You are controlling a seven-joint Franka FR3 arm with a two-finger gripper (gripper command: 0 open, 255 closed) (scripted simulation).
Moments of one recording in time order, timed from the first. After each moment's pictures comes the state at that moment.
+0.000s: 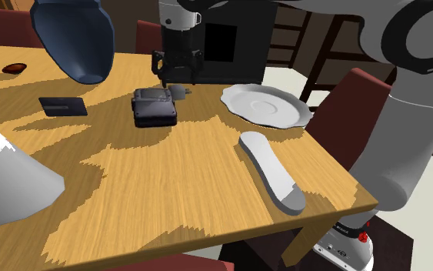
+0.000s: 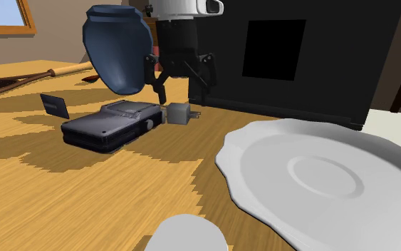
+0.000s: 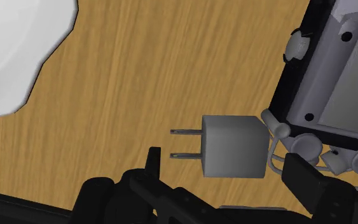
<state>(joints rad) 0.05 0.19 0.43 -1.52 -0.12 1.68 0.79</state>
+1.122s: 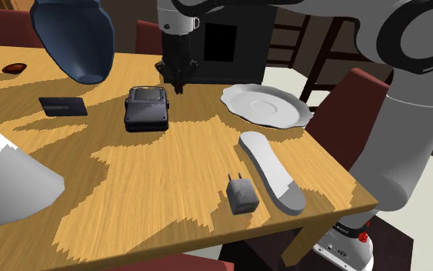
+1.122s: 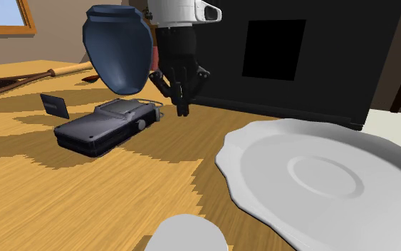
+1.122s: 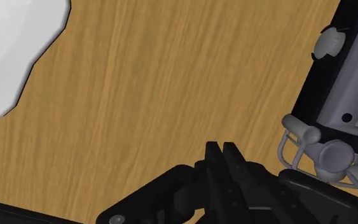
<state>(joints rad) 0.05 0.21 0.43 -1.52 -0.13 1.68 0.79</state>
